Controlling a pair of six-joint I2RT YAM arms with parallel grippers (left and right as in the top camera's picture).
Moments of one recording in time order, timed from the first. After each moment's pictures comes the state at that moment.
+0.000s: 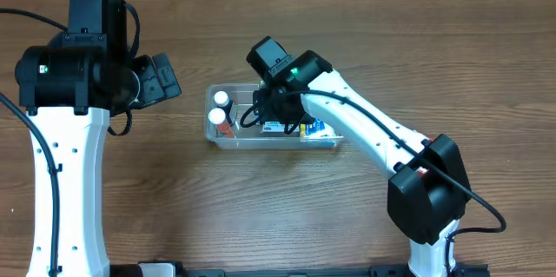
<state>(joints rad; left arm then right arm) -0.02 1.52 1.85 -1.52 -0.09 -0.41 0.69 2.02 1.74 -1.06 -0.02 0.64</state>
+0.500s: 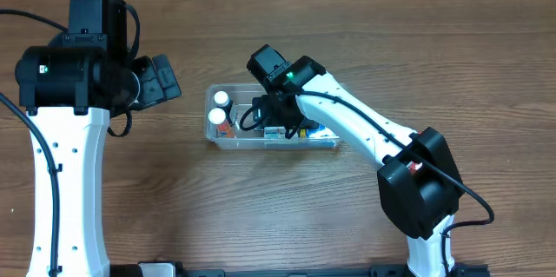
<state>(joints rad) -0.02 1.52 1.85 -1.53 -0.09 -0.41 0.69 2.06 1.71 -1.07 -0.01 0.65</state>
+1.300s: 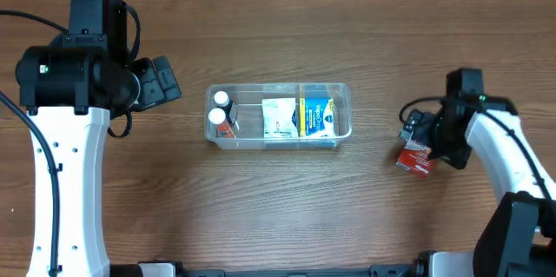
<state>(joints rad) -0.02 1.52 1.85 -1.54 -0.09 -0.41 -0.14 1.58 0.98 -0.87 -0.04 0.37</state>
